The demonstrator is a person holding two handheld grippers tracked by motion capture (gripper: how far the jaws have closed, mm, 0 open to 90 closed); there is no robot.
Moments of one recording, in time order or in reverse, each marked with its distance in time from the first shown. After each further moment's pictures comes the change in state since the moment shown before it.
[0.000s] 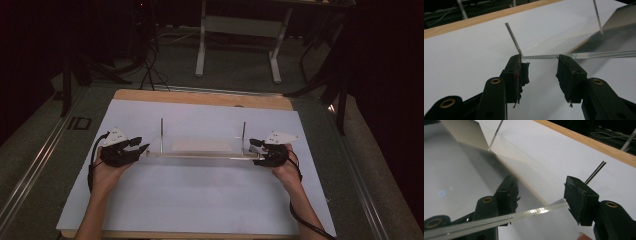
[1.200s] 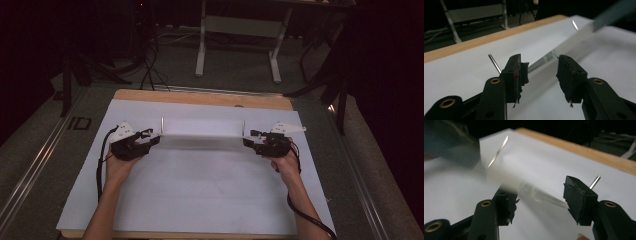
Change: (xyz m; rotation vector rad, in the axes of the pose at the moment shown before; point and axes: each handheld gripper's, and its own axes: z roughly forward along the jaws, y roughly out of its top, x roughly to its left) left arm 0.002 0.018 0.028 -0.161 -0.077 -0.029; right arm -0.026 0.013 0.003 -0.124 0.052 0.131
